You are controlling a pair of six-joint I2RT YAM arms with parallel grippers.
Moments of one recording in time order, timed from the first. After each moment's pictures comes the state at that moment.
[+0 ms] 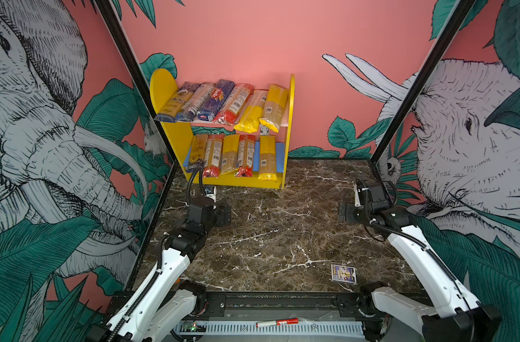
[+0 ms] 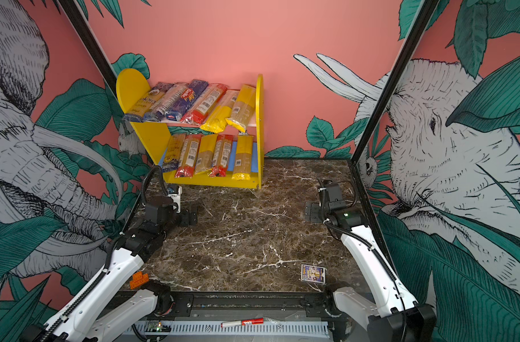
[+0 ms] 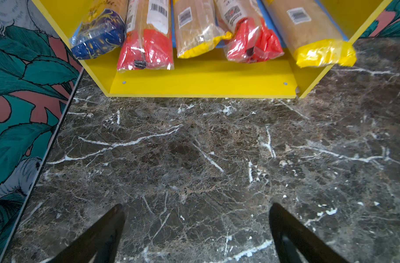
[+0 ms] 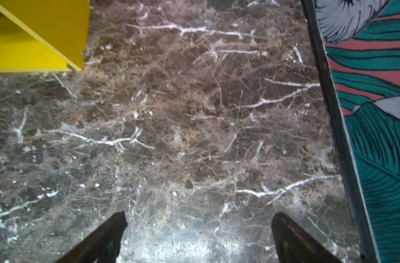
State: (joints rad) left arm -0.37 0.86 0.72 -0.46 -0.23 -0.14; right arm 0.26 1.02 0.98 -0.86 0.20 0.26
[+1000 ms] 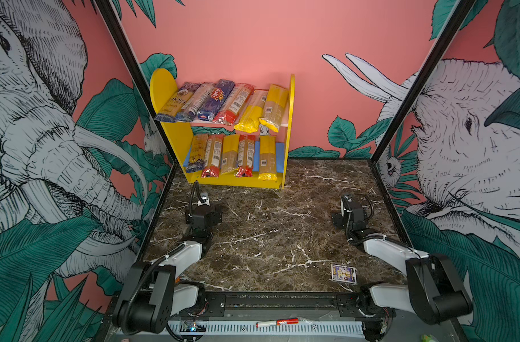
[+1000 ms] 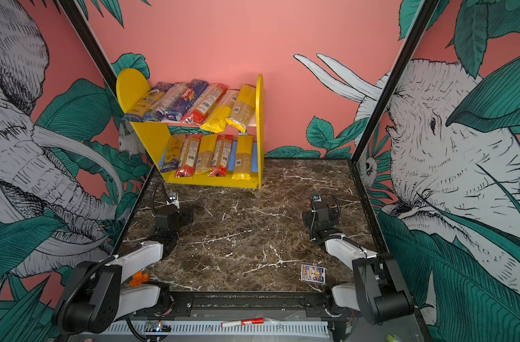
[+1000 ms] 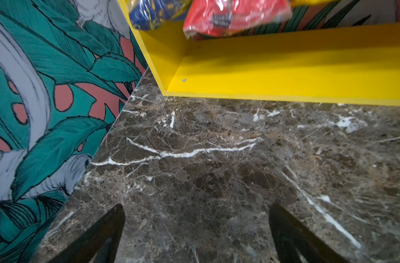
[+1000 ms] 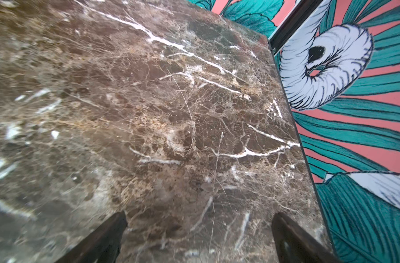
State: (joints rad) left arm -0.18 1.27 0.36 0.44 -0.40 0.04; right arm 0.22 1.33 0.47 0.22 0.42 -0.13
